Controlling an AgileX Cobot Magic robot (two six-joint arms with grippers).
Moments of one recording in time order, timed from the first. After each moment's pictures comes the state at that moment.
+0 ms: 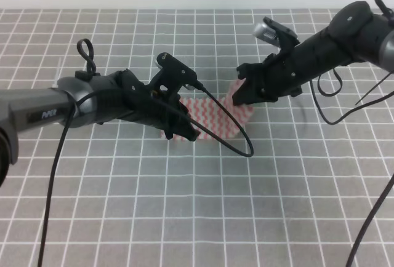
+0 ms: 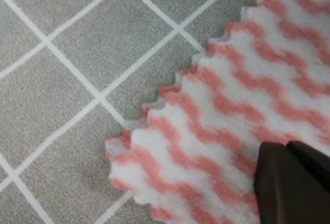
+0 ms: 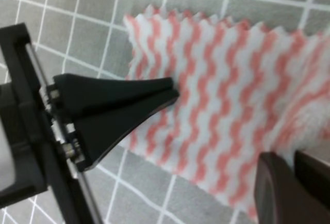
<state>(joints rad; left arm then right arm) -0.46 2.10 -1.35 -0.62 0.27 0.97 0.26 2.18 -1.76 0.82 0.98 -0.37</state>
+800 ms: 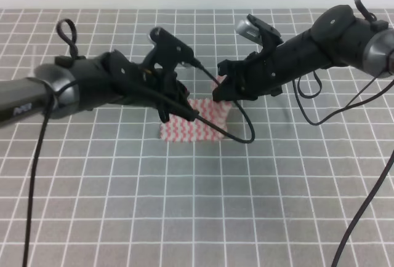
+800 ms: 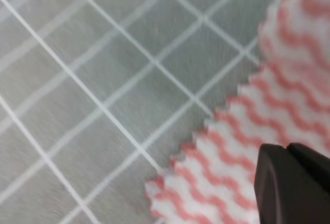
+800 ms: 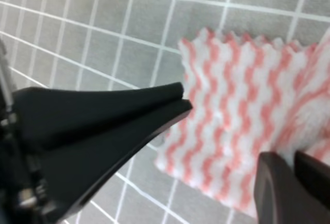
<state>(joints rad) -0.46 1.96 -1.35 -0.63 0.24 0.97 0.32 2.18 -1.76 0.91 0.91 -0.38</state>
